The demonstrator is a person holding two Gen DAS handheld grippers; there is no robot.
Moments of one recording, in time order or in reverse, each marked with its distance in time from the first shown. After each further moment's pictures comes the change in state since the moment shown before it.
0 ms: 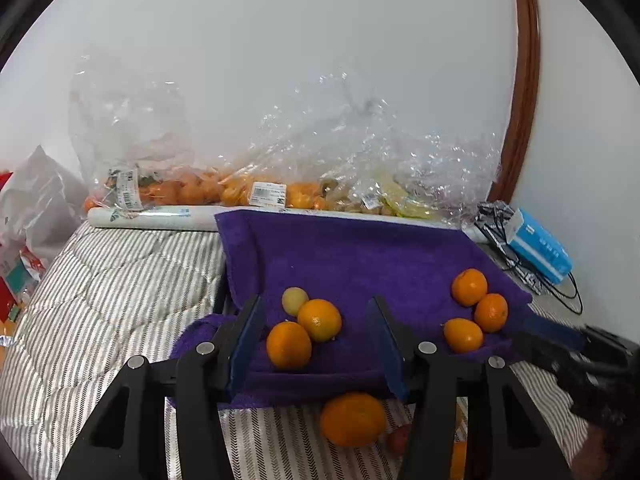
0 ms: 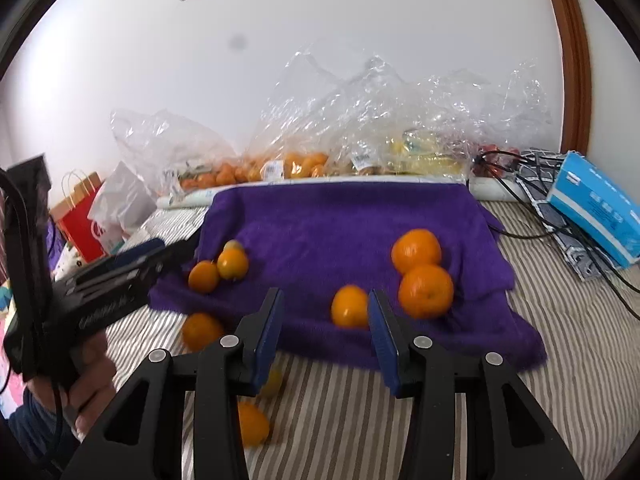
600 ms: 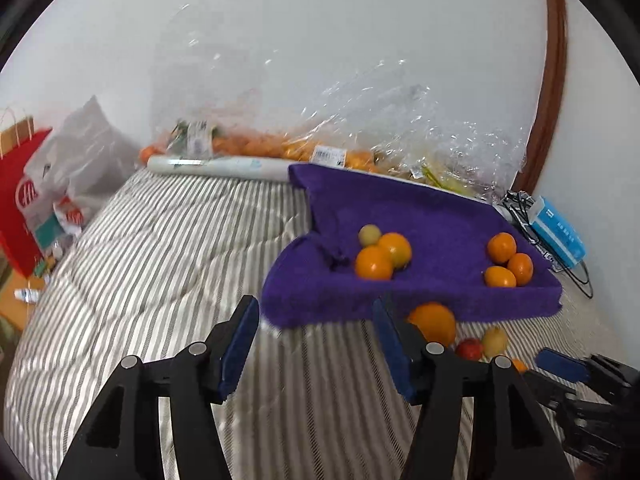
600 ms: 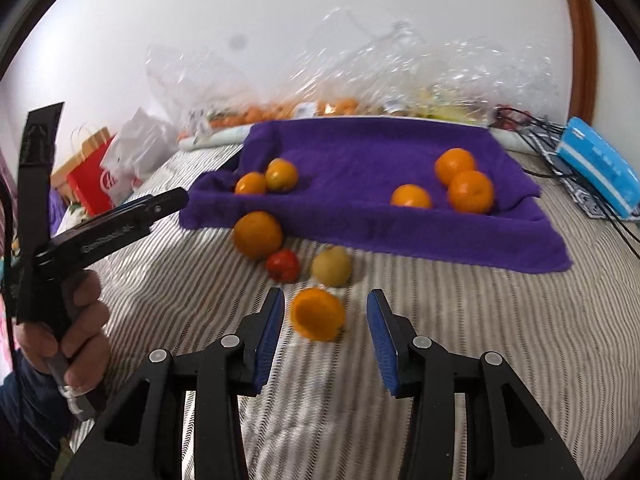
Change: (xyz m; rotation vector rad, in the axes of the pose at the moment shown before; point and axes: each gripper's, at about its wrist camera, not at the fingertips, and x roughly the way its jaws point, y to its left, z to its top) left arm -0.038 0.061 -0.041 -0.082 0.075 0.062; right arm -0.001 0.050 -0.059 -0.064 0.126 -0.020
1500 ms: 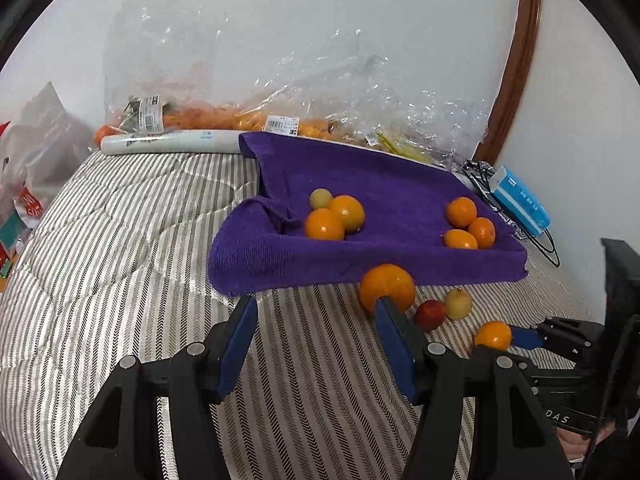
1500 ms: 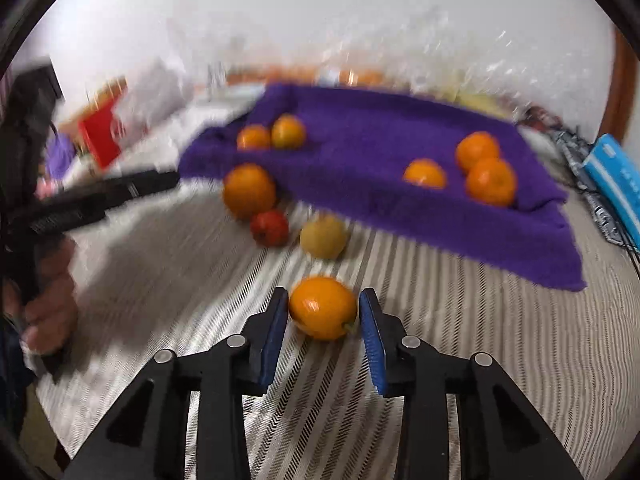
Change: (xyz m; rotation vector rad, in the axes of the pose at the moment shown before) left arm 0.009 -0.018 -0.009 0.063 0.099 -0.147; right arm 0.022 -0.010 -0.005 -0.147 0.103 0.023
